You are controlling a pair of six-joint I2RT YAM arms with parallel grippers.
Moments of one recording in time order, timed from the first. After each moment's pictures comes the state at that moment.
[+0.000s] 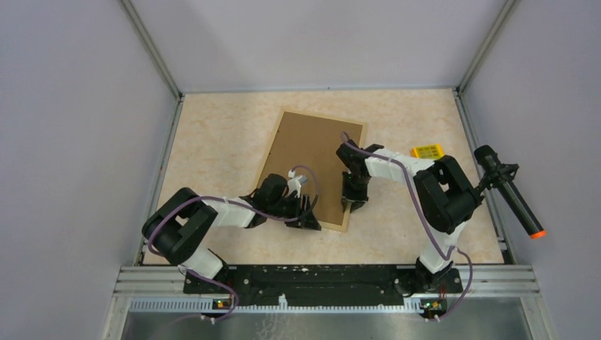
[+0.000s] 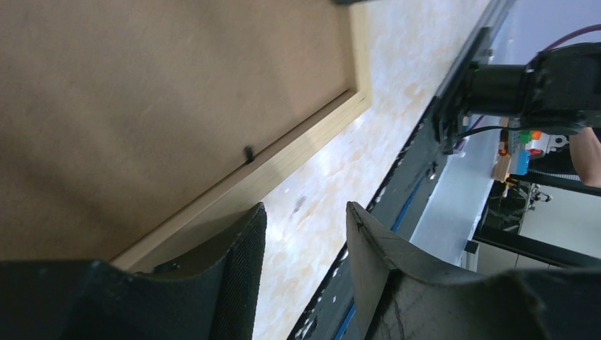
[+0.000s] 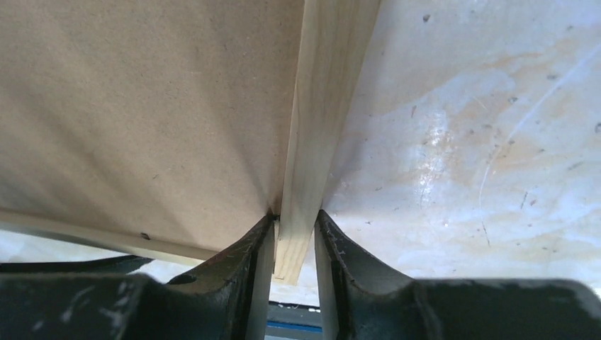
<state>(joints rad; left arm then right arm) -0.68 1.55 0.50 0.34 0.64 -0.69 0.60 1.83 1.13 -0.78 -0.13 0.73</state>
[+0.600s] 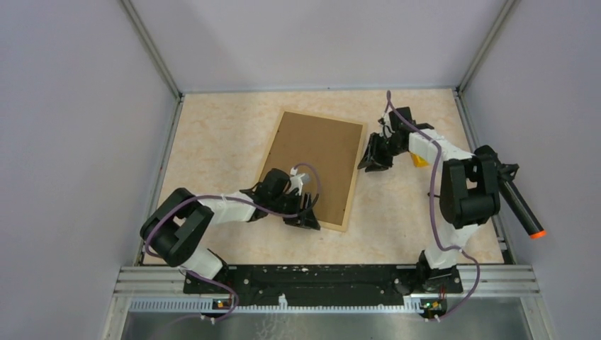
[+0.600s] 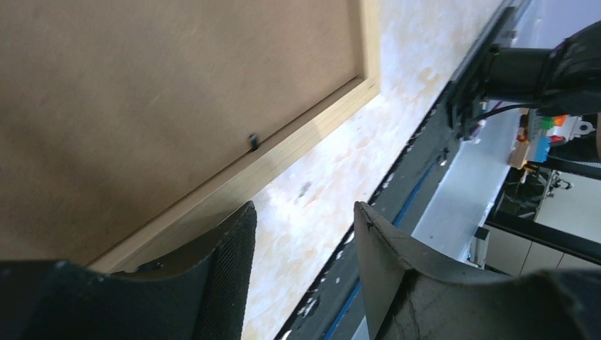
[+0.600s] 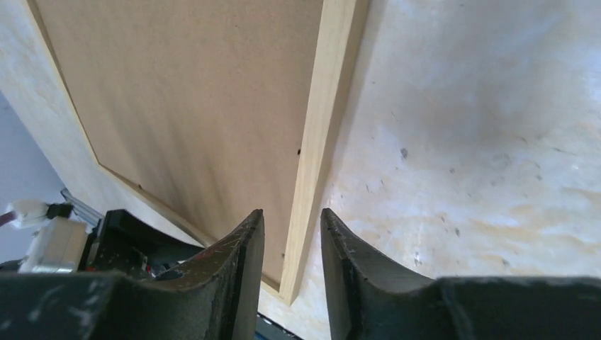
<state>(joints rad) -0.68 1.53 0.55 0.15 0.64 -0.62 0.19 1.74 1.22 -0.61 -0.45 0.44</state>
